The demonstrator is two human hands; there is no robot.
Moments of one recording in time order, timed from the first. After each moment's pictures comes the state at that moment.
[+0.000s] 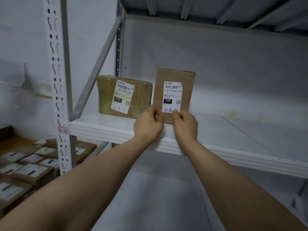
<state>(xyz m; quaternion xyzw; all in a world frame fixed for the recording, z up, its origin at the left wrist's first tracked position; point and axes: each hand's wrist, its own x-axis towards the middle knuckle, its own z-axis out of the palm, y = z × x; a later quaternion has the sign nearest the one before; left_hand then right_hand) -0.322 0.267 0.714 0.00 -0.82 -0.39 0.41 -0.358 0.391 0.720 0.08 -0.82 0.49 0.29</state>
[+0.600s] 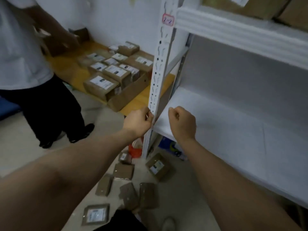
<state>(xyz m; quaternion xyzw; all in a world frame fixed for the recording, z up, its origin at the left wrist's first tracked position) -0.093 0.030 0.427 0.20 -0.93 -0.30 0.12 -0.157 0.185 0.448 0.22 -0.87 0.43 0.11</state>
